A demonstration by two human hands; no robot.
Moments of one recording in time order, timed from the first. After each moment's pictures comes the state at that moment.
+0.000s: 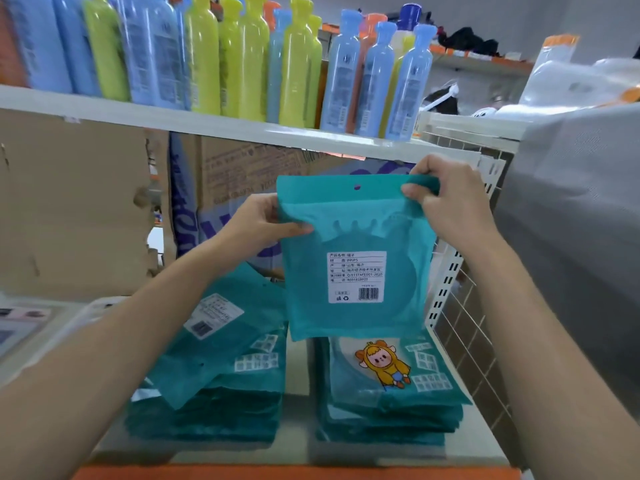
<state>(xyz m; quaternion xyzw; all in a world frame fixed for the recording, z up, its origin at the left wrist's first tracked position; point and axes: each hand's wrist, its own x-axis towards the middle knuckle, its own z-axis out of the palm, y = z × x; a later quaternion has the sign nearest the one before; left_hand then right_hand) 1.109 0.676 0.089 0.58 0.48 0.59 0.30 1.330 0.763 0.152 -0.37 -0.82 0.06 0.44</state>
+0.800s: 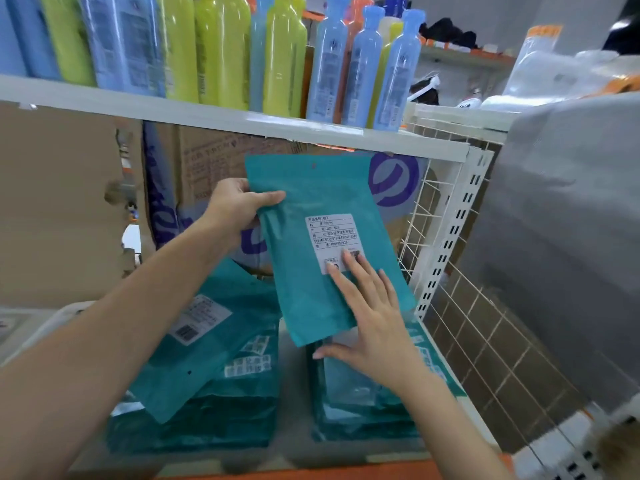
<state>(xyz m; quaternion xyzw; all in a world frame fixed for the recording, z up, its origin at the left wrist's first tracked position) 1.100 0.706 0.098 0.39 0.53 0.69 0.31 1.316 0.733 -0.010 -0.23 -0.91 -0.05 0.35</state>
